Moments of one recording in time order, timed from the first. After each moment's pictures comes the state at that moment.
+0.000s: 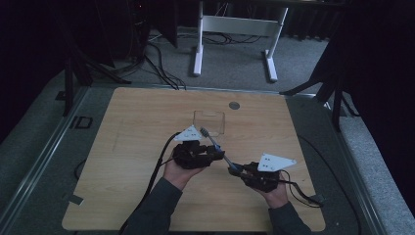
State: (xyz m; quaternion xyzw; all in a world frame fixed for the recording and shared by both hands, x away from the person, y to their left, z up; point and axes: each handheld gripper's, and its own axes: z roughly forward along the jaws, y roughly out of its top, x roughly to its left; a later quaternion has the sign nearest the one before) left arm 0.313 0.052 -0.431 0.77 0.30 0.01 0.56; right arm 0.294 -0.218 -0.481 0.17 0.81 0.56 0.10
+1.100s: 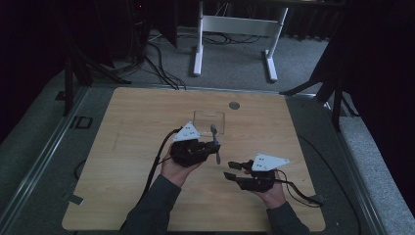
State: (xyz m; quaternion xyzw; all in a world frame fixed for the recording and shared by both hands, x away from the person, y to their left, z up) left arm 0.313 0.057 -0.420 0.78 0.30 0.08 0.55; right arm 0.297 -0.210 -0.490 0.18 0.82 0.53 0.09
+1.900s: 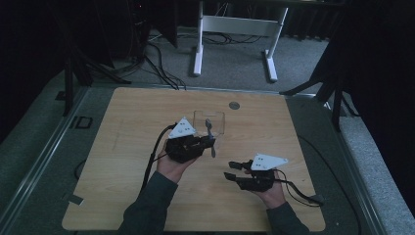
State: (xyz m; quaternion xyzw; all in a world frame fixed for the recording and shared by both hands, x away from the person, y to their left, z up) left arm 0.317 0.068 -0.411 0.77 0.31 0.12 0.54; right arm 0.300 -0.210 -0.494 0.19 0.82 0.52 0.09
